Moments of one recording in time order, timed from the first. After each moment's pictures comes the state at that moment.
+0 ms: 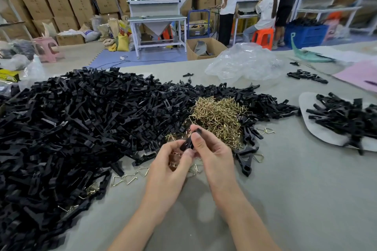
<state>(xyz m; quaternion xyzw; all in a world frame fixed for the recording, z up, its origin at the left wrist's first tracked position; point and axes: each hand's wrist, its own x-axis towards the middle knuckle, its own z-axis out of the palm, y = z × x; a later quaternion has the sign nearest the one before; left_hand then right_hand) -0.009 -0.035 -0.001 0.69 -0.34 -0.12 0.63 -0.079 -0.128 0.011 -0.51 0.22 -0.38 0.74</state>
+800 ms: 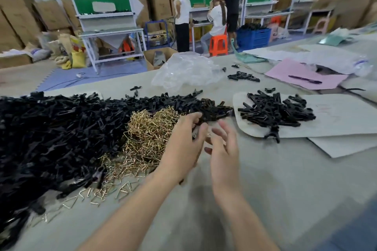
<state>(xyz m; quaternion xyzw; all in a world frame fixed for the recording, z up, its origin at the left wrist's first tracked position) -0.096 -0.208 0.032 0.70 -0.55 -0.11 0.45 -0.193 -0.218 0.019 -0.47 0.38 -0.54 0.58</state>
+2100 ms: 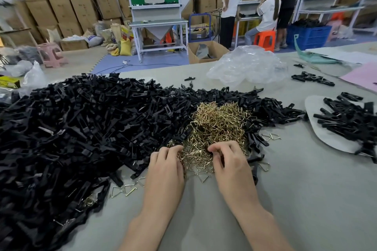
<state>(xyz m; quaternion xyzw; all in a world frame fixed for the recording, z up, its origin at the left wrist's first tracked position) 0.019 -0.061 -0.028 0.86 -0.40 0.09 0.30 -0.097 -0.165 -0.020 -0.83 0.32 -0.37 0.26</state>
